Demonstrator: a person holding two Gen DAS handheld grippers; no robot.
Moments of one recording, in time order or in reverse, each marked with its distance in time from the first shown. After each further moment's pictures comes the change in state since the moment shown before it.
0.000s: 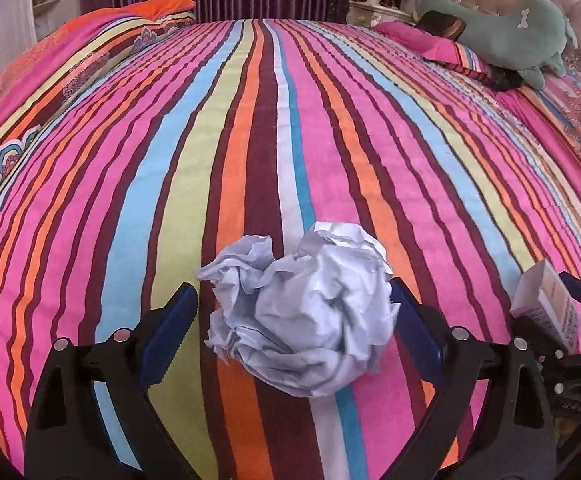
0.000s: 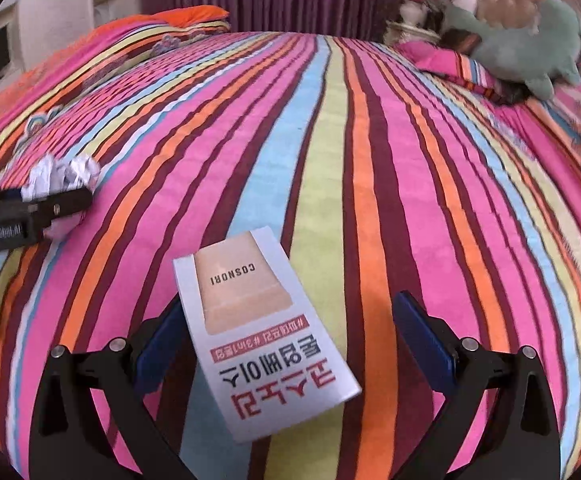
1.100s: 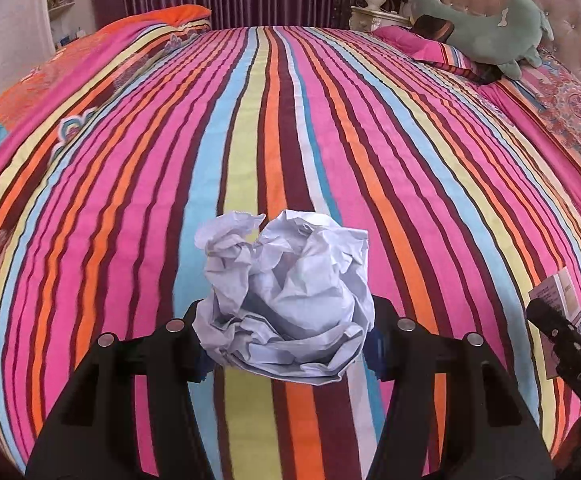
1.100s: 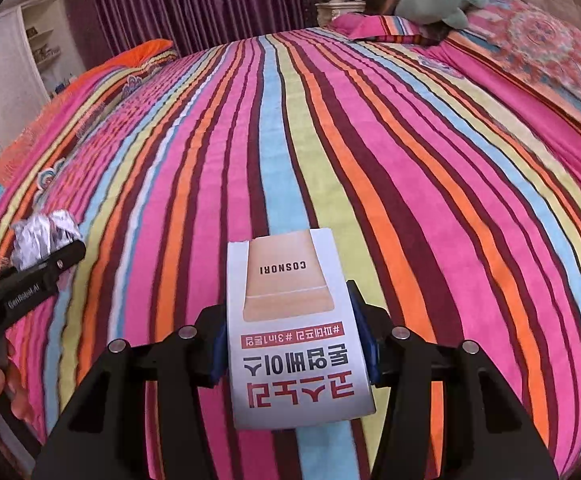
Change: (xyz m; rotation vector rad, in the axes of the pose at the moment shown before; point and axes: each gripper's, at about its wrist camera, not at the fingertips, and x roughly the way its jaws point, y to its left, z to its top) left arm -0.122 0.012 -0.086 0.002 -0.016 0.026; right arm -0.104 0.029 -0.072 0.288 0.007 -0.020
